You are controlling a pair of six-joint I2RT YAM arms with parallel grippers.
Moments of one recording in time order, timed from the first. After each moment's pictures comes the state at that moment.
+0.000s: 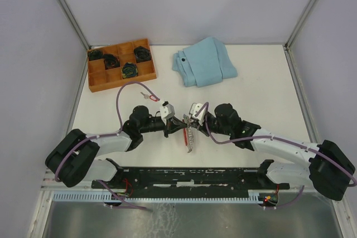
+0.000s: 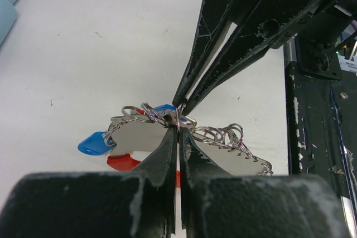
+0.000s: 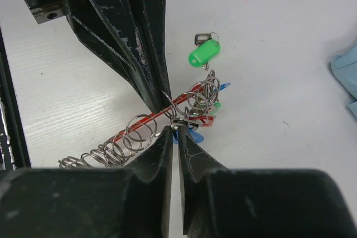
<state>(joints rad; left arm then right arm) -0.64 1.33 0.34 0.83 0.72 0.02 0.86 1.15 0.57 0.14 -0.25 -0.29</state>
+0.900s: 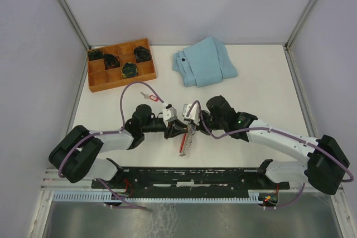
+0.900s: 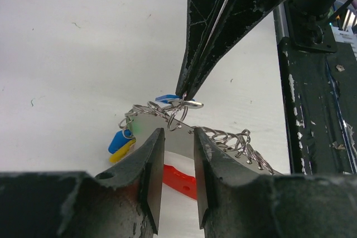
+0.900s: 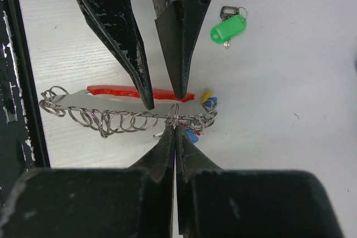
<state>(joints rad) -0.64 1.38 0.35 0.79 0.79 0.10 0.86 1.23 0.77 -0.21 -0.31 -0.43</state>
